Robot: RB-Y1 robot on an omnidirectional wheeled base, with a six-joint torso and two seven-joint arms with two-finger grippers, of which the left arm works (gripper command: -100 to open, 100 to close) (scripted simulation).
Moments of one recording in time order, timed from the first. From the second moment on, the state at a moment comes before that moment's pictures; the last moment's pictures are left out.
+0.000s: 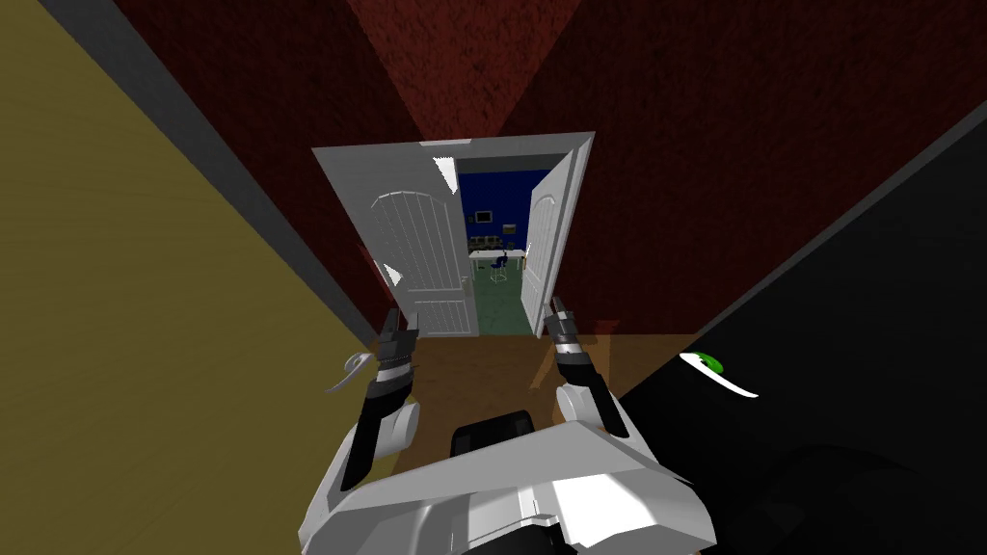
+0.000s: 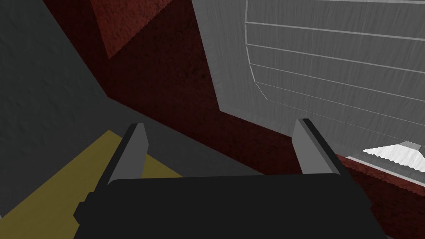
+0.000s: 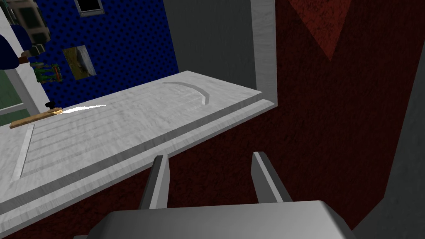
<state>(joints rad) 0.36 0.04 -0.04 -2.05 -0.05 -0.56 0.05</state>
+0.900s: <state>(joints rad) 0.22 0.05 -0.04 -1.83 -0.03 -0.55 0.04</state>
